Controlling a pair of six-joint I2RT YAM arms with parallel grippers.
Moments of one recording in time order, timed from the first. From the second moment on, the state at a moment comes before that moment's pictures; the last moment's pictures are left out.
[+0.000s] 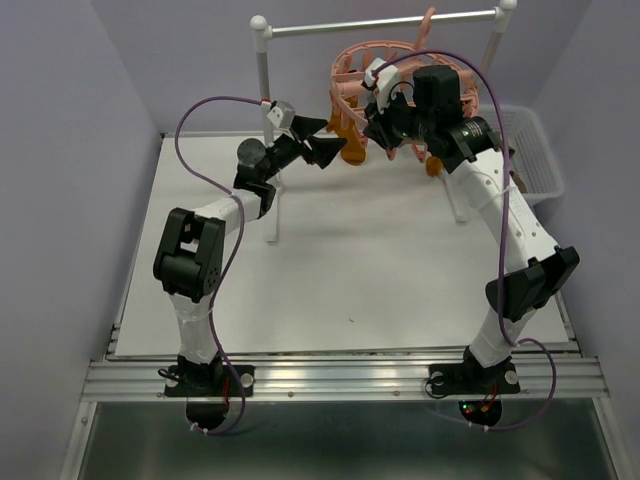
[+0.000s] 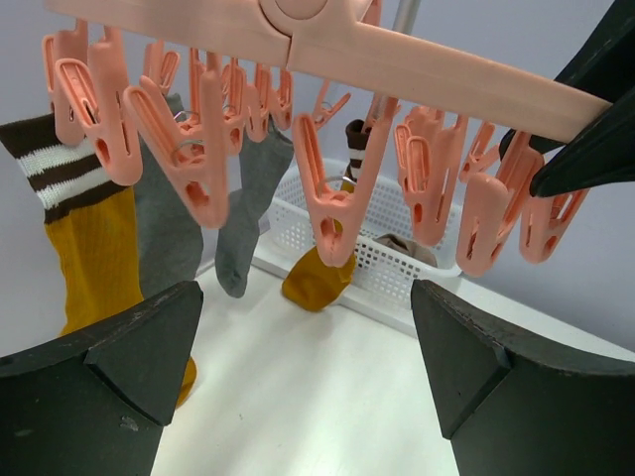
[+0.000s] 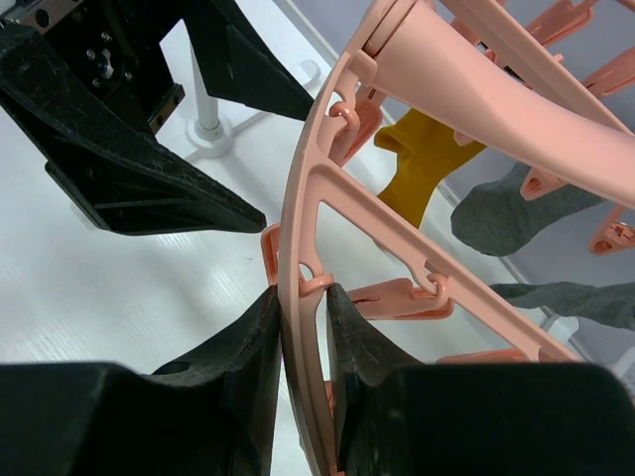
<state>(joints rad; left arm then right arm) -0.35 1.92 1.29 1.05 0.61 -0.45 0.43 1.76 2.07 -0.70 -0.27 -0.38</state>
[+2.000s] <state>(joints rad) -0.43 2.01 1.45 1.15 0.48 -0.50 0.43 1.74 2.03 -0.67 -0.26 -0.38</state>
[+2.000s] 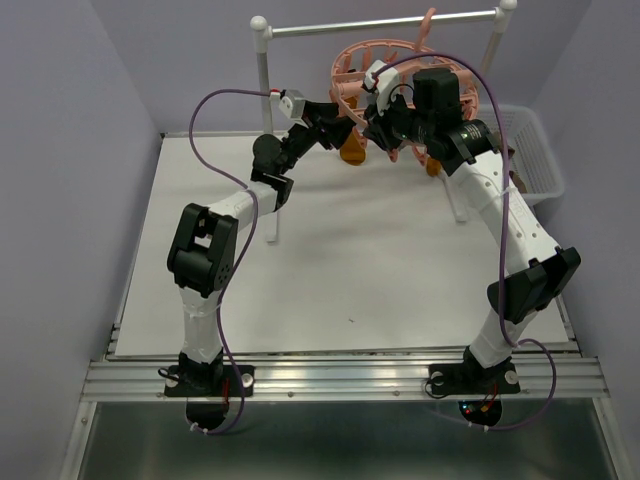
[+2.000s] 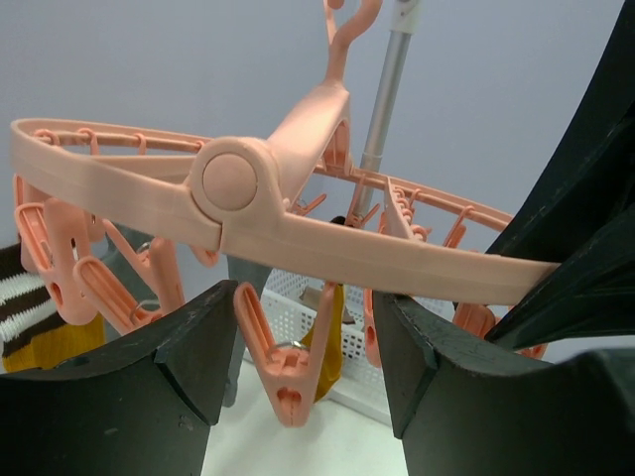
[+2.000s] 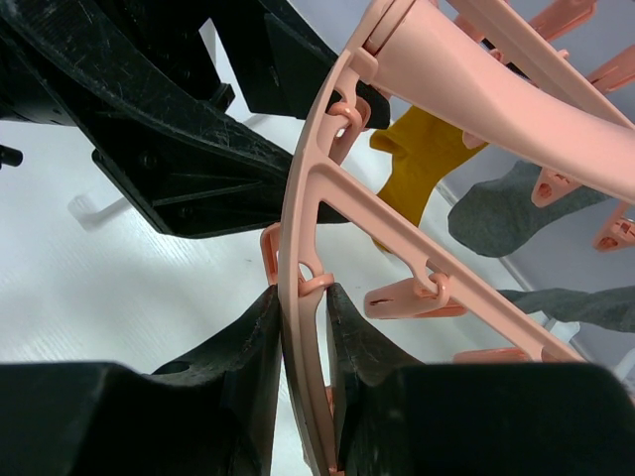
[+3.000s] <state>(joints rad) -0.43 2.01 1.46 1.16 0.47 -0.51 0.44 1.74 2.02 -0.65 -0.21 -0.34</state>
